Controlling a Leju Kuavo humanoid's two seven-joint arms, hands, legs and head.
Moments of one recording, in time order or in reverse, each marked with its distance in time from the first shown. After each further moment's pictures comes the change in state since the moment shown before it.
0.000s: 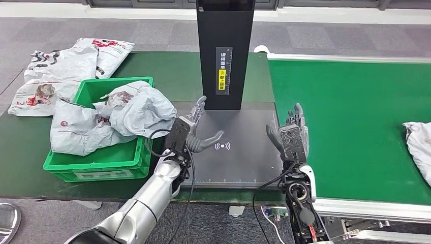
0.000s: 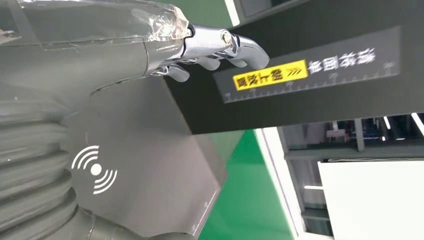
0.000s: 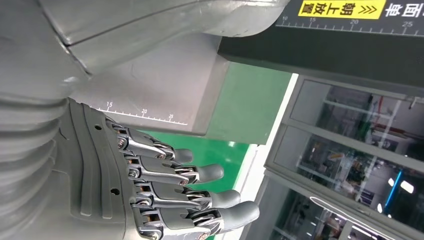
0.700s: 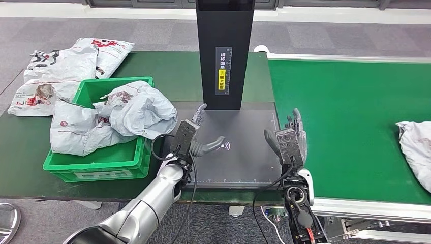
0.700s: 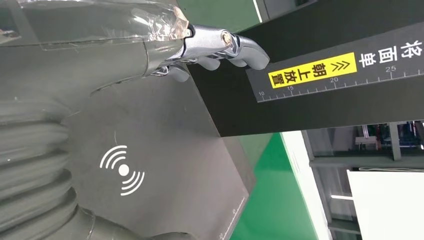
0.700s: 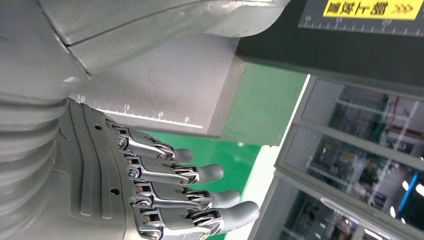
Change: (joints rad) left arm -0.022 -0.012 0.000 0.115 -0.004 0.081 0.003; right arm 0.015 0.000 0.000 0.034 0.021 -0.023 -0.008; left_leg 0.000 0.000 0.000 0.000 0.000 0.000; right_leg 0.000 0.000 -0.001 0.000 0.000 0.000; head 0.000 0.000
